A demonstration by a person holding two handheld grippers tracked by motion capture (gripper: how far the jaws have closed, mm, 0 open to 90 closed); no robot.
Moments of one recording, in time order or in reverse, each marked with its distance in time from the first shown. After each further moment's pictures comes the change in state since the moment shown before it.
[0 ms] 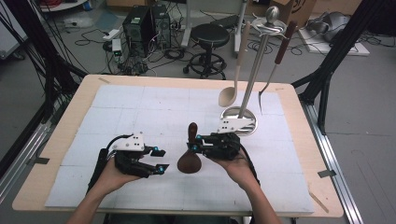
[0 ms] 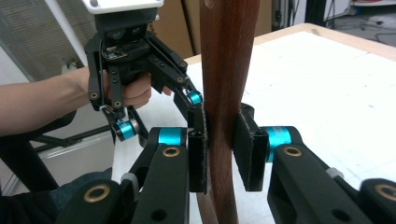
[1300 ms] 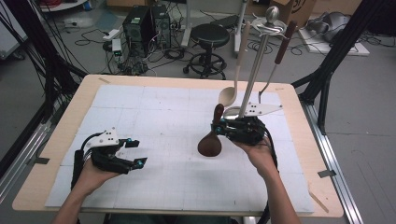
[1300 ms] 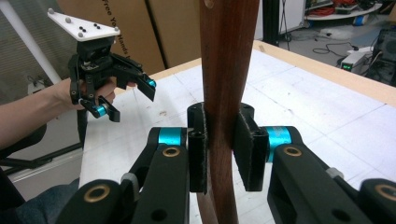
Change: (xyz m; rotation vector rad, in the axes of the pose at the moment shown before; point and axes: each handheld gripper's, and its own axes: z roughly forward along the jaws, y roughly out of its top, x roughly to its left) left arm 0.025 -0.029 -0.047 -0.051 0.158 -0.092; right arm -0.036 0.017 -0.057 -0.049 -0.117 0.022
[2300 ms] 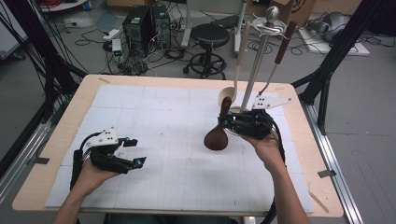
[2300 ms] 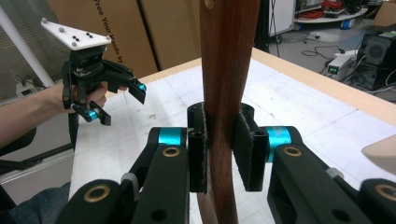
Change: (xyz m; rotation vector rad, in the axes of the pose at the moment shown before) left arm 0.001 0.000 0.000 0.004 0.020 -0.009; right arm -0.010 0.016 -0.016 0.001 -0.031 -0.017
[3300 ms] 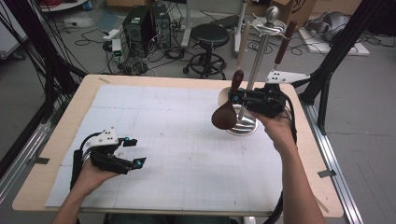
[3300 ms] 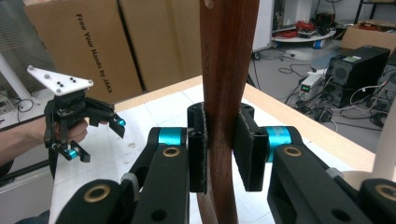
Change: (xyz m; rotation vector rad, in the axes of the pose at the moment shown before) left arm 0.000 0.000 0.000 0.003 -0.001 0.001; right arm -0.016 0.059 -0.025 -0.044 -0.072 -0.026
